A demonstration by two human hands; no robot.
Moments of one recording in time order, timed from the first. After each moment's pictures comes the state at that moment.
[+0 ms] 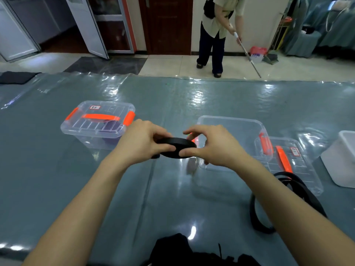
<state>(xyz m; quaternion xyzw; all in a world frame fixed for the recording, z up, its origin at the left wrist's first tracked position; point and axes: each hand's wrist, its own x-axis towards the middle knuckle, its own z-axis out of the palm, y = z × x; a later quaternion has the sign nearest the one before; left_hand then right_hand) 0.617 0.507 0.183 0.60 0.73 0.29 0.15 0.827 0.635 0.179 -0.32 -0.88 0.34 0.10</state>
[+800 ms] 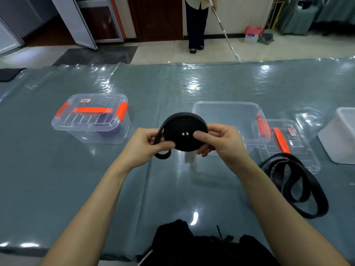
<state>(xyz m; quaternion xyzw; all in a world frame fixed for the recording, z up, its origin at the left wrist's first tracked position) 0.623 0.507 0.115 0.49 0.66 0.45 0.35 0.853 0.625 0.127 -0.33 -0.59 0.67 0.30</state>
